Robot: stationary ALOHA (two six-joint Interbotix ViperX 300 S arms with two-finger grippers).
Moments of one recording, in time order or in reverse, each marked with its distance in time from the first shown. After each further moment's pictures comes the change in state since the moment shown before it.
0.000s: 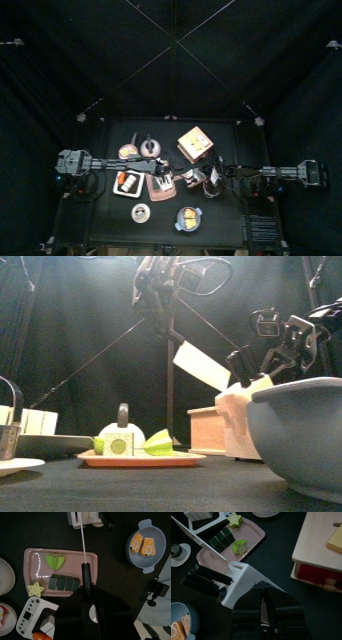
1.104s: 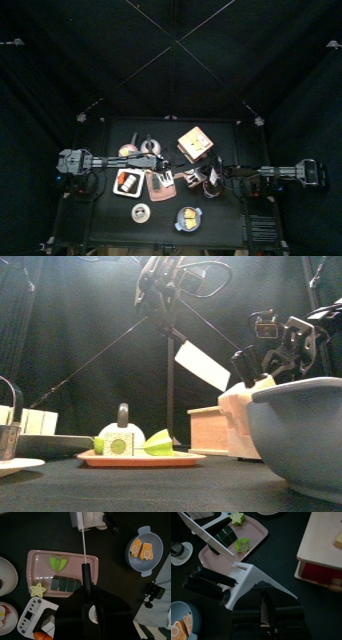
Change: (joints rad) left arm 0.031 0.005 -0.043 -0.020 0.026 0.005; right arm 0.000 0.031 0.002 0.003 -0.032 0.008
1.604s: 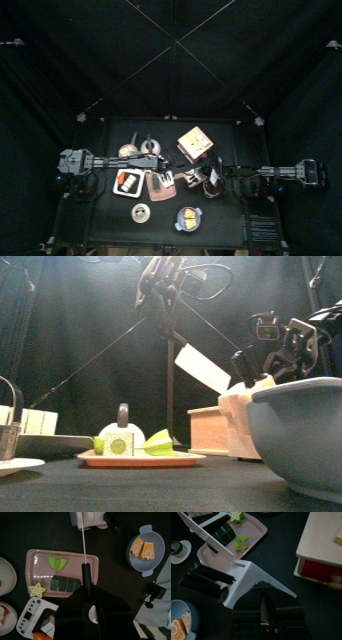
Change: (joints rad) left arm 0.000 0.012 0.000 -0.005 0.002 0.002; right arm 0.002 0.000 0.009 0.002 0.000 0.002
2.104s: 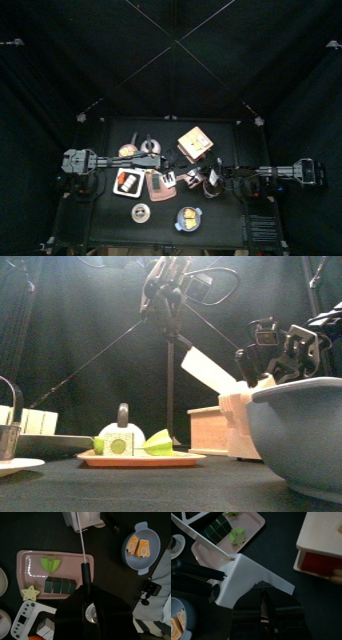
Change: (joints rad) left arm 0.020 0.049 -0.032 -0.077 0.002 0.054; right arm 0.014 0.043 0.005 0.009 0.000 0.002
